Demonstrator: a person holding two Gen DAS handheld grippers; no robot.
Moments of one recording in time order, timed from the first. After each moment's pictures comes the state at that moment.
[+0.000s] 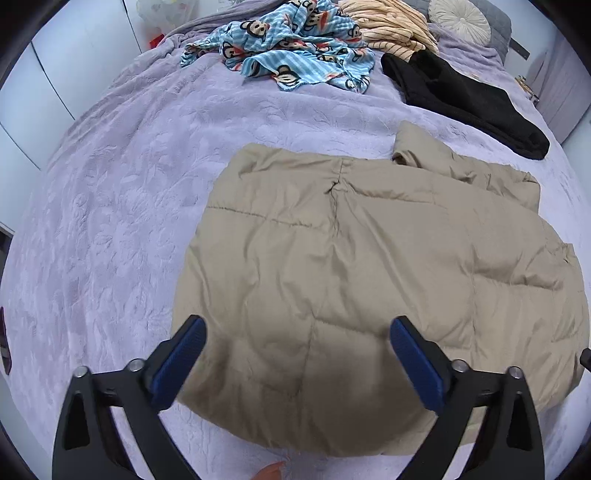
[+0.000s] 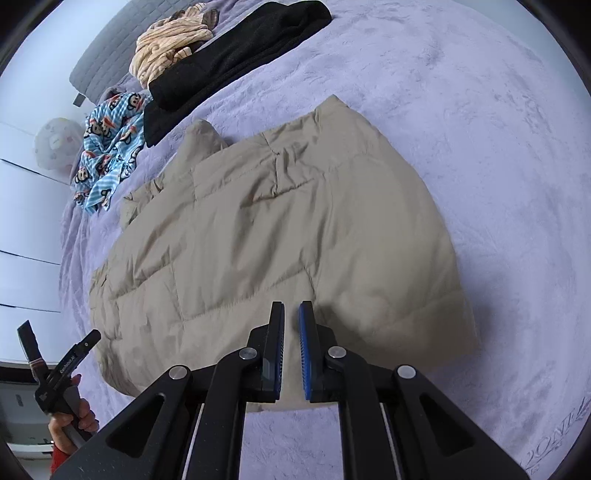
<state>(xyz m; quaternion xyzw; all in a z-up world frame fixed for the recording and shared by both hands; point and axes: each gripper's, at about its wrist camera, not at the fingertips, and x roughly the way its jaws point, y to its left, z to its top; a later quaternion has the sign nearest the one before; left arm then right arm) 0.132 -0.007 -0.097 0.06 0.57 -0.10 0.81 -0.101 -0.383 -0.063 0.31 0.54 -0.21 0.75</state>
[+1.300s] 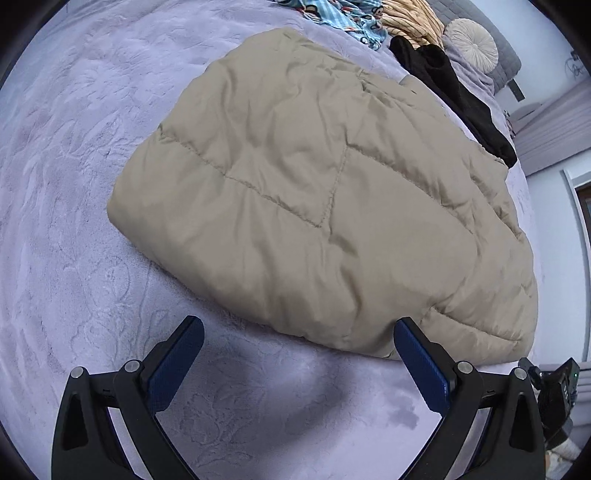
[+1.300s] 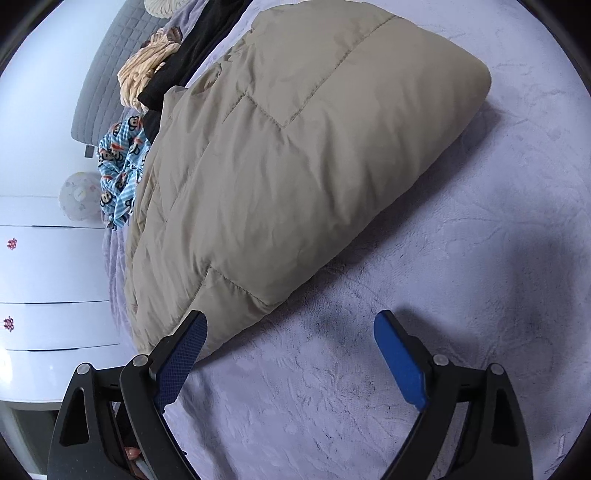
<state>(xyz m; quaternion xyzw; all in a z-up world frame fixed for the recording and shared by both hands) 0.052 0.065 -0.160 -0.11 0.63 -0.17 0.75 -0.182 -0.334 -0.141 0.48 0.47 -0.18 0.72</state>
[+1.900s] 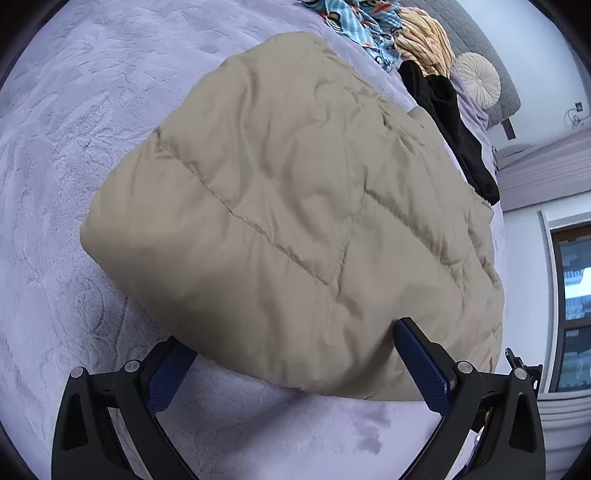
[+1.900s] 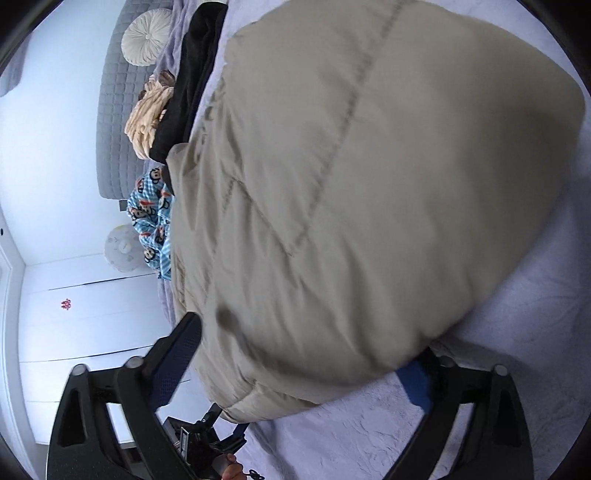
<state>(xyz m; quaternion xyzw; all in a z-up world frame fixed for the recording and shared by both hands) 0.084 0.089 -0.177 -0.21 0.63 -0.19 0.73 -0.147 -0.378 -0.166 0.60 0.37 -0.14 0.69</state>
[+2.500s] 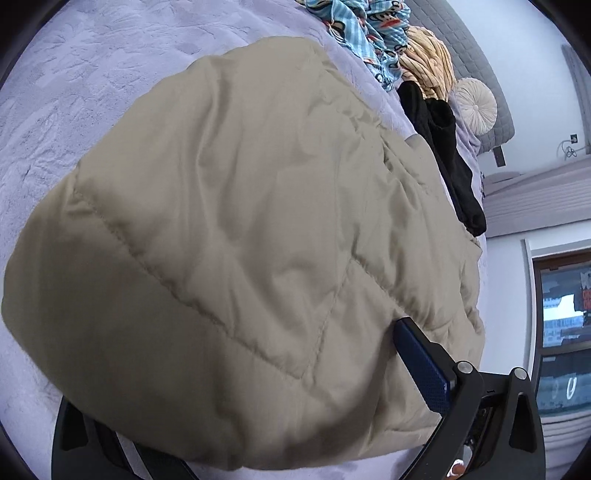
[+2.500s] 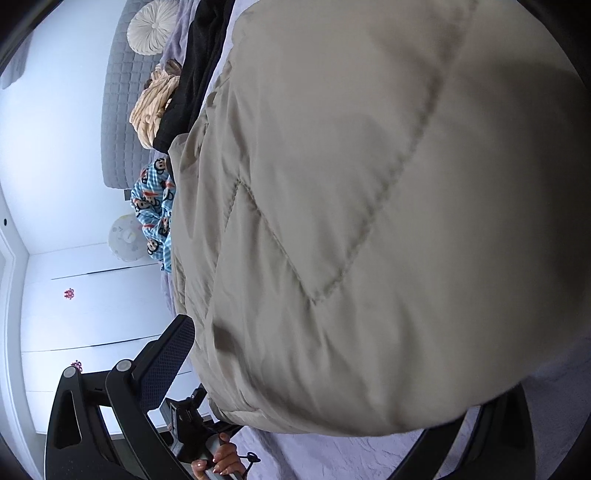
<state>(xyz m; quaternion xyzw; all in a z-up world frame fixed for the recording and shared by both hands) 0.121 0.059 -0.193 -0.27 0.61 -0.19 0.72 -0.130 -0.384 -0.180 0.60 0.39 -0.12 0.69</state>
